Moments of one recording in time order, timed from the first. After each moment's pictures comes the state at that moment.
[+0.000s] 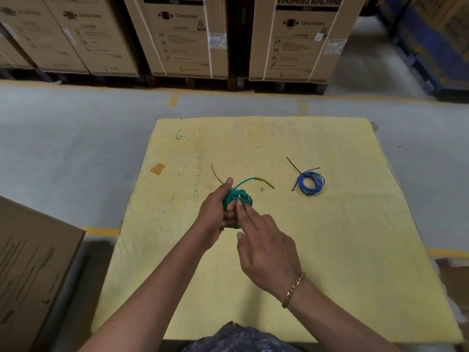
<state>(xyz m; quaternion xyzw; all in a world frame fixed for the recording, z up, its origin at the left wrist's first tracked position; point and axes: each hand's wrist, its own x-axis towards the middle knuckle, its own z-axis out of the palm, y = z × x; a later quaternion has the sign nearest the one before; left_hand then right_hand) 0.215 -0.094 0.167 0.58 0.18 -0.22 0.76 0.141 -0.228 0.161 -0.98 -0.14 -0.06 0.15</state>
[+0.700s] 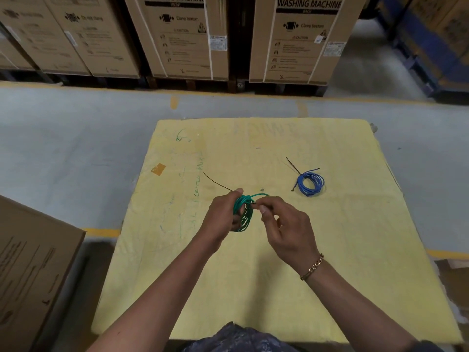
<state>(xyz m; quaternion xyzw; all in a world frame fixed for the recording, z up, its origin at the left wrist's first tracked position) 0.205 -0.108 0.176 0.68 0.17 -0.19 0.68 0.171 -0.264 0.163 -0.89 -0.11 -0.15 0.41</state>
